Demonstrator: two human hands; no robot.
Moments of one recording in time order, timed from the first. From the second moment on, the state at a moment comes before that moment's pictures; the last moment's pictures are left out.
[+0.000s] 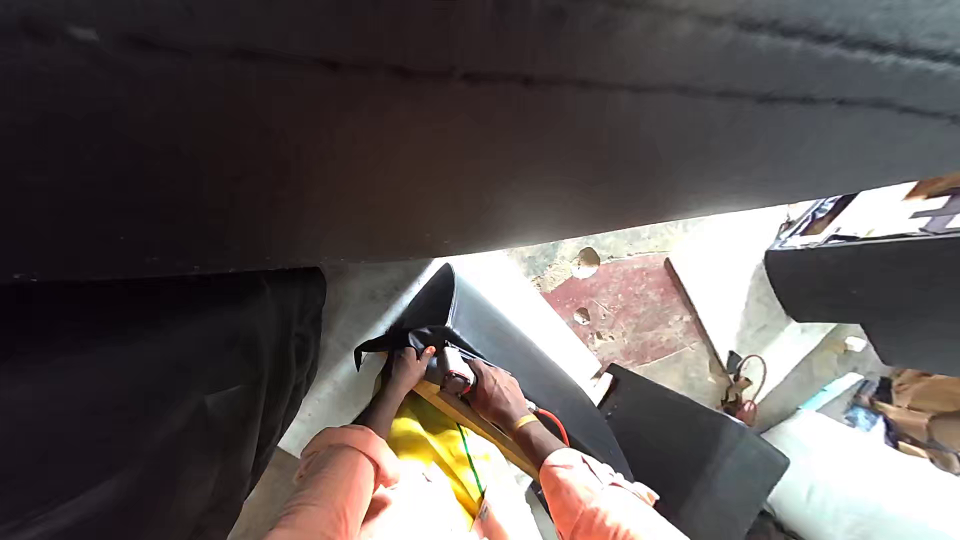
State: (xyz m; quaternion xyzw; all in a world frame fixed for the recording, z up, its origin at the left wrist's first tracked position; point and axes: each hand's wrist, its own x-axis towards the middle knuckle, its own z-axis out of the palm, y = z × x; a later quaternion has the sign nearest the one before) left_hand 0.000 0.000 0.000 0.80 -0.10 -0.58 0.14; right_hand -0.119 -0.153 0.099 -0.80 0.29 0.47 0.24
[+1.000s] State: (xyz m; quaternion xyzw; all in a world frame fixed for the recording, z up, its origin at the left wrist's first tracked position) left_hand -0.220 -0.021 0.027 0.69 0.05 -0.67 0.28; right_hand -0.506 -0.089 0.144 -0.56 0.61 0.31 0.46
